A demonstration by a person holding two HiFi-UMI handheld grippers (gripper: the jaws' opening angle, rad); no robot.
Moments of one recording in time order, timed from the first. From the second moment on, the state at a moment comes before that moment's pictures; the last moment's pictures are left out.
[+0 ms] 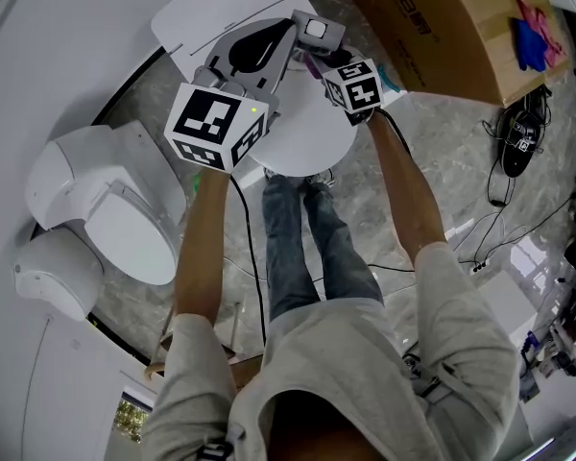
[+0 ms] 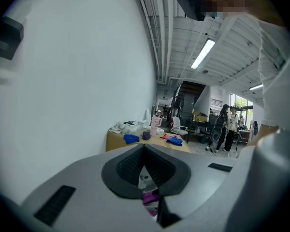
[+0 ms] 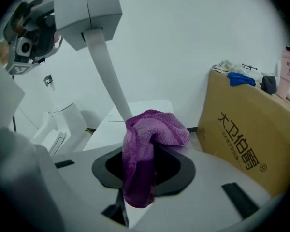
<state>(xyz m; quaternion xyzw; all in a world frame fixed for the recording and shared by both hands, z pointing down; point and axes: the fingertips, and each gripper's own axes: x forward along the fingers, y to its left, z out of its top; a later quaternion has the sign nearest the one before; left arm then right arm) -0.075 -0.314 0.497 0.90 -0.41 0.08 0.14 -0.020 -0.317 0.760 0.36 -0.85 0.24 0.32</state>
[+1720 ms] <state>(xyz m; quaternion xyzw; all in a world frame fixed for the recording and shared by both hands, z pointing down) -0.114 -0.265 0.454 0.87 -0.48 0.10 0.09 0.075 -0.253 0.513 0.50 -0.84 0.13 0.17</state>
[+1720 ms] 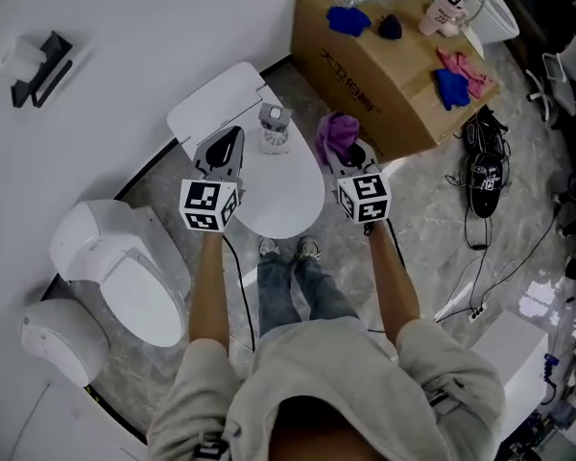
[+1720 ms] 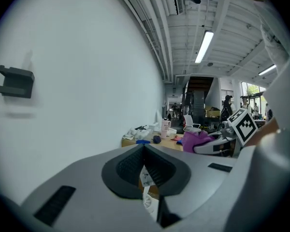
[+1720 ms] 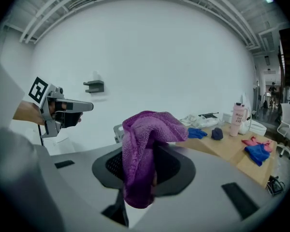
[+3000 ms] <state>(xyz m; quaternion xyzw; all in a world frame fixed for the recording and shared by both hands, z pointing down) -0.128 -0.202 0.351 0.84 -0.53 0.07 0.05 0.135 -0.206 0.353 0.54 -0.83 0.05 0.11</state>
